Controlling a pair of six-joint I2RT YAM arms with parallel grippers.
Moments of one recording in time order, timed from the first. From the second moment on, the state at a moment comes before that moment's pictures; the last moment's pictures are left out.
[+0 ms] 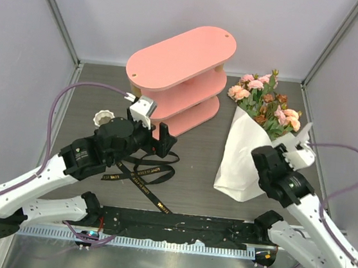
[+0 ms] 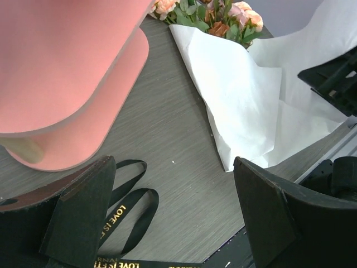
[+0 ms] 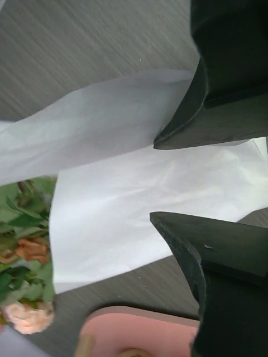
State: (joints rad) left arm -1.00 0.91 1.08 -0.46 -0.32 -0.37; right arm 0.58 0.80 0.77 -0.88 0.87 1.15
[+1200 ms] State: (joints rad) left arm -1.00 0.97 1.06 -0.42 -0.25 -0.34; right arm 0.02 0.88 0.46 -0.31 0.26 0.76
